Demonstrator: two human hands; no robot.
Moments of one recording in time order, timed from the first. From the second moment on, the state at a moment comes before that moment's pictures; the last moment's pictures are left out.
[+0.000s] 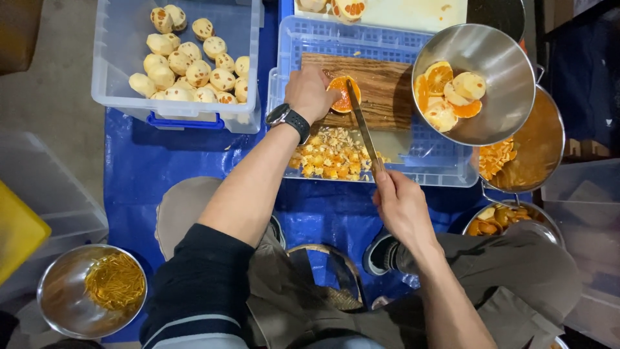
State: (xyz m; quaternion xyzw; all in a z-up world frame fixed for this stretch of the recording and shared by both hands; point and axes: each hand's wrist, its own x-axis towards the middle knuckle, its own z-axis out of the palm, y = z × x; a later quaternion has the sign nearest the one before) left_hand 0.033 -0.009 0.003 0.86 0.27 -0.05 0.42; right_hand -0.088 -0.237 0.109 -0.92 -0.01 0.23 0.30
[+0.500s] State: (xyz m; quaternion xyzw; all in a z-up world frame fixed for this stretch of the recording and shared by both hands) left_hand 0.023 -0.007 0.033 0.86 0.27 -0.06 0.43; right_hand -0.115 -0.249 0.133 -0.92 0.04 0.29 0.27
